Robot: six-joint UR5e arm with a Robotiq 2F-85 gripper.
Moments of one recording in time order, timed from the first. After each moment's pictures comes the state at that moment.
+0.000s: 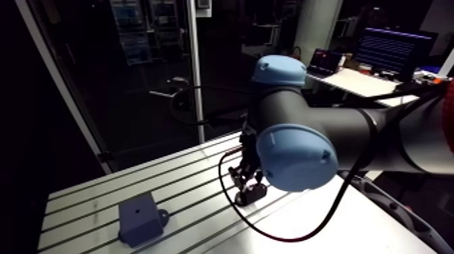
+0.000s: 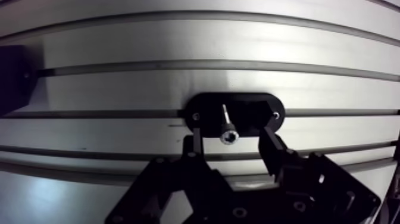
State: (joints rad) arm -0.52 -1.43 2.22 -2.46 -1.52 -2.10
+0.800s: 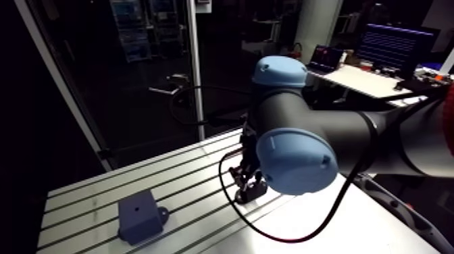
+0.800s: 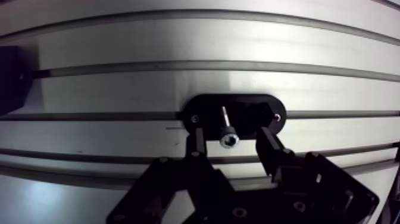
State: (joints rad) arm -0.52 -1.41 2.23 -2.48 -1.53 -2.10
